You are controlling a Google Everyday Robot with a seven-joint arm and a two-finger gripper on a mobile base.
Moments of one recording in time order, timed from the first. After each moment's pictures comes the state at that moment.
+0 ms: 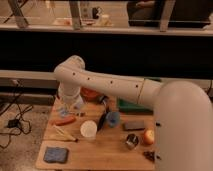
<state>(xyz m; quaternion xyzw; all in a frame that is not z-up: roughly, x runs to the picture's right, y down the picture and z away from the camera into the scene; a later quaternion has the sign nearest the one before) -0.193 0.087 0.726 -0.25 -0.27 -0.39 0.84</state>
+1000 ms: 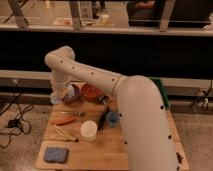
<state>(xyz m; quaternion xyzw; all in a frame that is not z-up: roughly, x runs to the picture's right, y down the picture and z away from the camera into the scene) -0.245 0.017 0.794 -0.24 -0.28 -0.42 0.83</state>
